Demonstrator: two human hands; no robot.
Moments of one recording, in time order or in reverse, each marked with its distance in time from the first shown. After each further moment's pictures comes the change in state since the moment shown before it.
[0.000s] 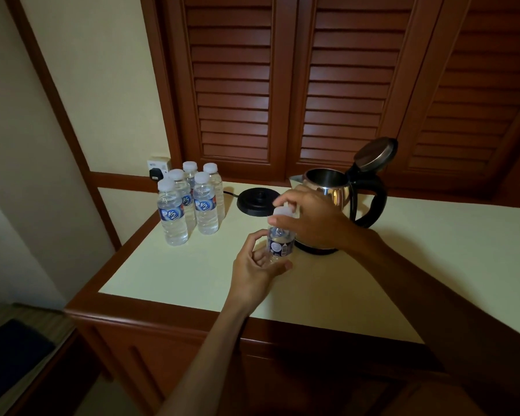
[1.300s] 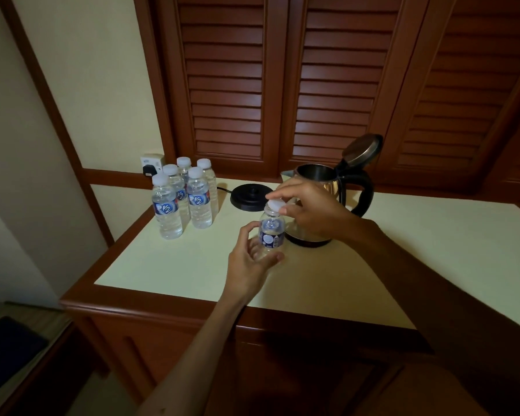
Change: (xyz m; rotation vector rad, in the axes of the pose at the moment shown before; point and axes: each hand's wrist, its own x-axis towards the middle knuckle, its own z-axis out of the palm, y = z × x) left_hand -0.003 -0.005 0.003 0.088 0.036 0.054; right_hand -0.011 -0.011 -0.020 0.044 -0.033 -0.057
